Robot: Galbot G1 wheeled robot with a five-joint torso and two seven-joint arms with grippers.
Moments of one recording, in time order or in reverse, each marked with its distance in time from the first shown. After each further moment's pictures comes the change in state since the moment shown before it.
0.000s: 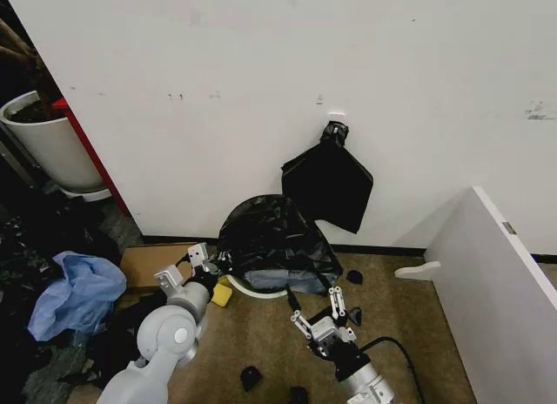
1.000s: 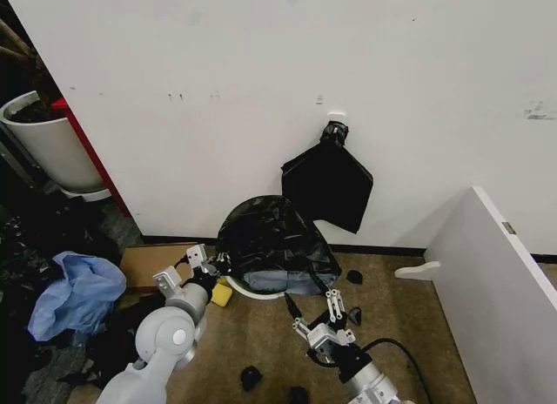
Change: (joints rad) left arm 0.015 0.001 -0.008 -0.011 -0.004 0.002 -0.003; right arm 0.015 -0.007 0.053 -0.033 -0.231 -0.005 -0.036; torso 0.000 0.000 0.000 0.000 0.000
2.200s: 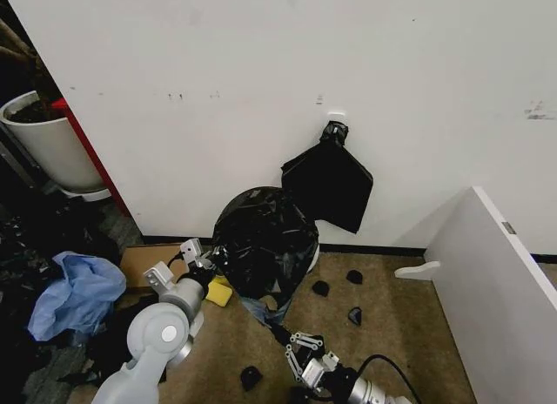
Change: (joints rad) left arm 0.020 -0.011 -0.061 -0.115 -0.202 0.067 -0.077; right arm 0.084 0.062 0.088 -0.299 0.105 0.481 -0.347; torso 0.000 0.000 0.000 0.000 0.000
